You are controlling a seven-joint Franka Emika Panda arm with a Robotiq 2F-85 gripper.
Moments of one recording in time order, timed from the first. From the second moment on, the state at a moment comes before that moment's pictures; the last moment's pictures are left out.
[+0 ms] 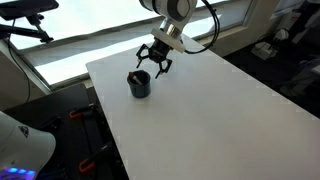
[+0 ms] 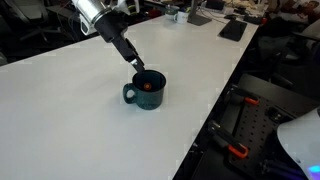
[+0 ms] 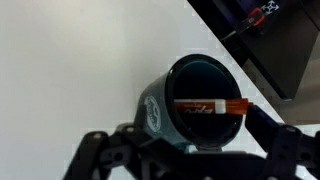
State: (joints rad) arm 0.03 0.68 0.15 -1.69 -0.08 1.62 -0.66
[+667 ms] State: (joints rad) arm 0.06 0.66 0.17 -1.69 -0.08 1.62 -0.66
